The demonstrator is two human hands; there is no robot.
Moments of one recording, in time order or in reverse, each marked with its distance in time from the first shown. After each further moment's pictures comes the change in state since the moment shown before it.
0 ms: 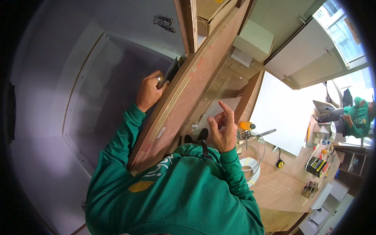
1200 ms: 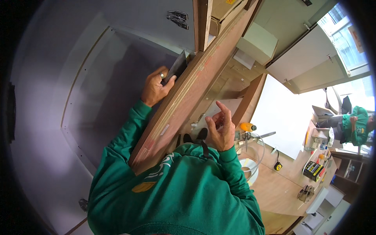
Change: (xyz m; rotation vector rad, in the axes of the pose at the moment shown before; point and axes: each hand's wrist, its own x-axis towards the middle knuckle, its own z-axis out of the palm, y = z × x) left_hand -0.007 -0.003 -0.003 -0.145 0.090 0.069; right_hand -0.006 -0.001 0.016 -0.057 -0.059 -0.014
